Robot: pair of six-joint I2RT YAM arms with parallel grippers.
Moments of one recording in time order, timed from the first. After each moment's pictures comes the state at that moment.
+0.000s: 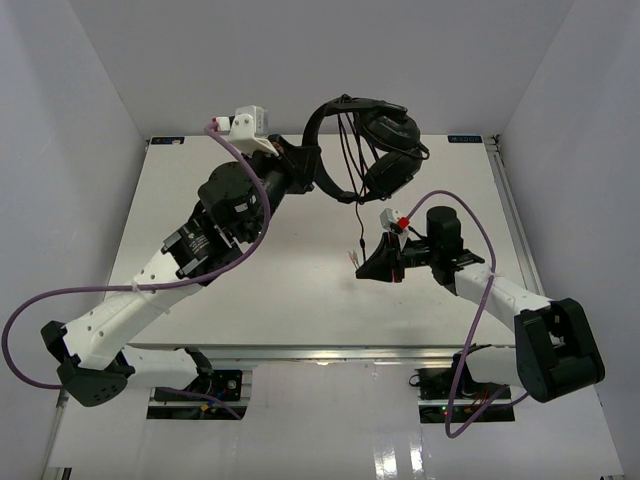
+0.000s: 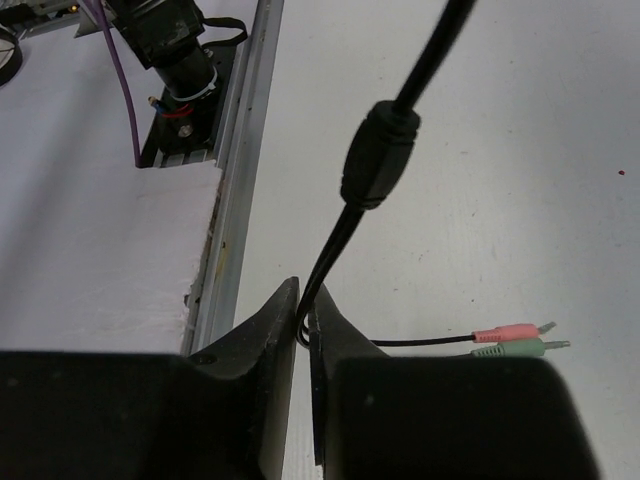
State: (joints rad) left arm -0.93 1.21 1.48 -0.14 -0.47 -0.46; right arm 0.36 1.28 0.59 0.28 -1.30 -0.17
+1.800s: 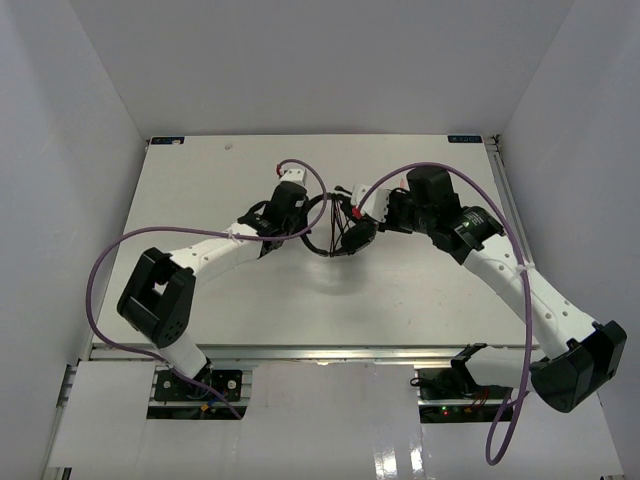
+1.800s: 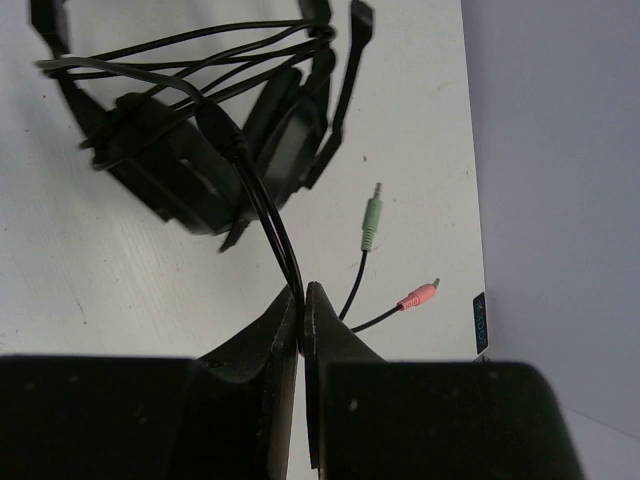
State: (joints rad) left arm -0.63 1.64 1.12 -0.13 -0.26 -0.42; right arm 0.60 1.22 1.23 -0.62 -0.13 -0.93
